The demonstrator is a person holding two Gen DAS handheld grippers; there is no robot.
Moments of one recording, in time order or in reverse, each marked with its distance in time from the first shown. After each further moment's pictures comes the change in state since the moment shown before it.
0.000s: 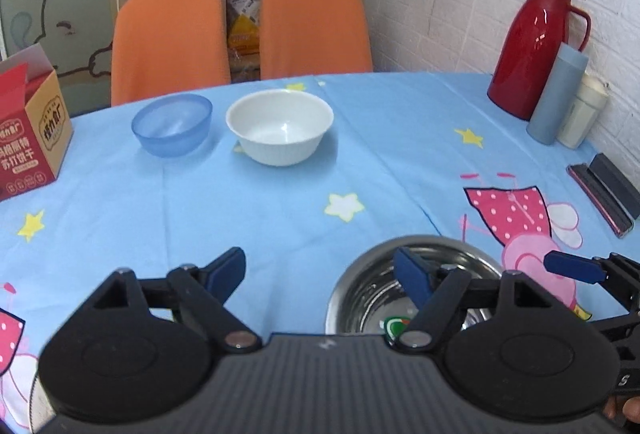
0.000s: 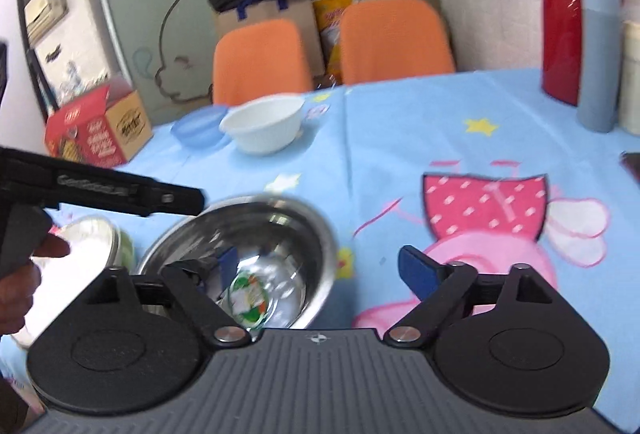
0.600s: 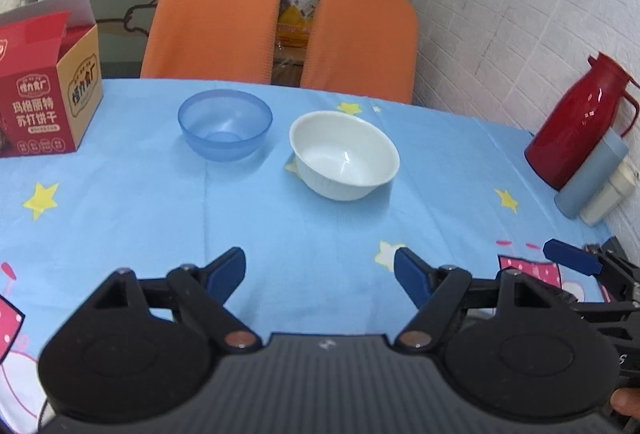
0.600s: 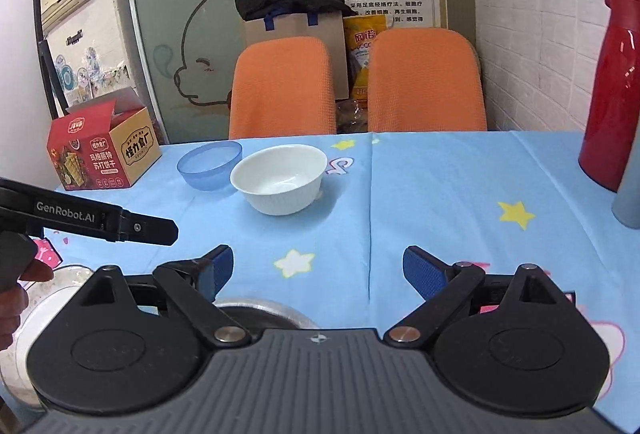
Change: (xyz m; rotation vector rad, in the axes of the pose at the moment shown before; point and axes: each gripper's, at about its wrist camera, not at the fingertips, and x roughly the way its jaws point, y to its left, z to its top) left arm 0.020 0.063 0.038 -0.238 0.007 -0.007; right arm 0.062 0.021 0.074 -0.149 0.008 0.053
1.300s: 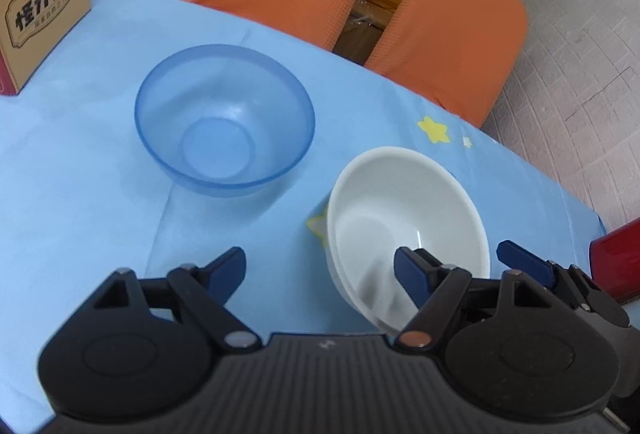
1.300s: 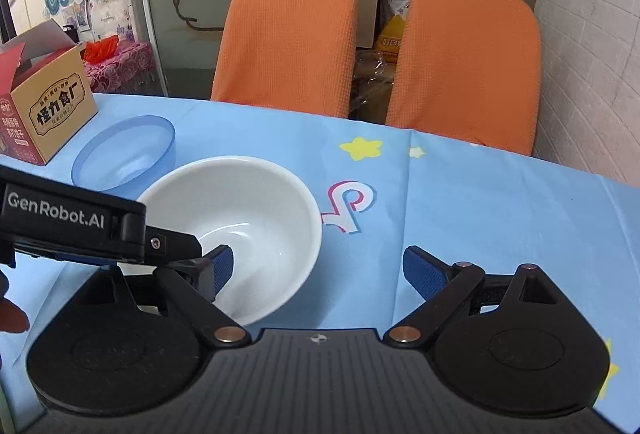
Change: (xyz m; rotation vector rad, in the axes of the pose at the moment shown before) left arm 0.140 0.025 0.066 -0.326 0.154 0.107; right arm 0.174 -0.011 0.052 -0.144 0.215 0.021
